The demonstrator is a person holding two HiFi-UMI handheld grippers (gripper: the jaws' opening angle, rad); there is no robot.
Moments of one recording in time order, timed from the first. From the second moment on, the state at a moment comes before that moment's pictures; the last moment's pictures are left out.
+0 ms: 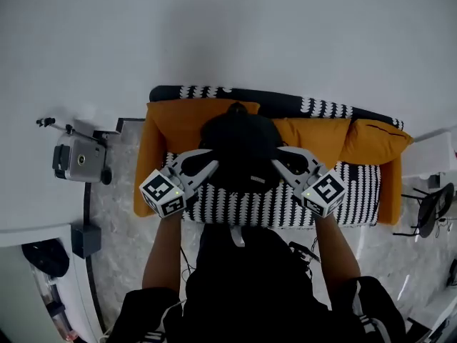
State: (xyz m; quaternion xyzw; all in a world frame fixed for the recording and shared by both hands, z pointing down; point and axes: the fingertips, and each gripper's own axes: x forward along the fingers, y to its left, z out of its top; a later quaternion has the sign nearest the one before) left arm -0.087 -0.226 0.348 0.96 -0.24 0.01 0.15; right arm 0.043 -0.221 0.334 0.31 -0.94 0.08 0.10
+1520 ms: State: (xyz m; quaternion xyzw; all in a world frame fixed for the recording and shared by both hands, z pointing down) left arm -0.064 -0.229 0.133 0.98 -0.18 -0.07 0.07; right arm 0.067 -0.215 0.123 0.31 -0.95 -0.05 0.03
